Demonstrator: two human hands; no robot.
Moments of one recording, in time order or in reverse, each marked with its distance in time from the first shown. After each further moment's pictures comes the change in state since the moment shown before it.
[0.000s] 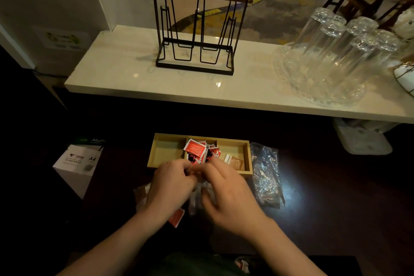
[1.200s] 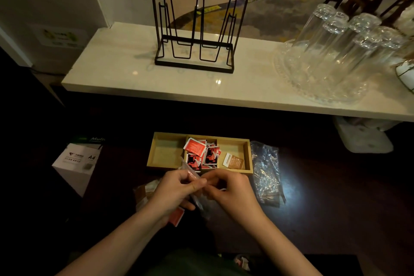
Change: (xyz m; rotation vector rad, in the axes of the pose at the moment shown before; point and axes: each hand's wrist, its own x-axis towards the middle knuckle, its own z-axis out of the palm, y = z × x) left_hand -0.004 -0.025 0.020 -0.592 -0.295 -0.297; right_hand -0.001 0.020 0.023 0.410 0.023 0.435
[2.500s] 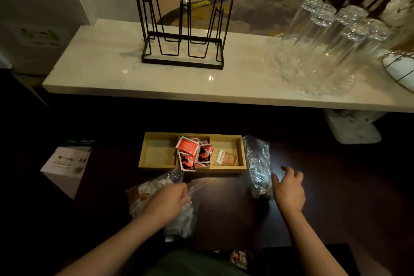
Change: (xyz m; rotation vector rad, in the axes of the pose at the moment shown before) left_hand 0.039 -0.058 -0.001 1.016 -0.054 0.124; right_hand -0.004 0.171 -0.055 -0.365 0.516 0.716
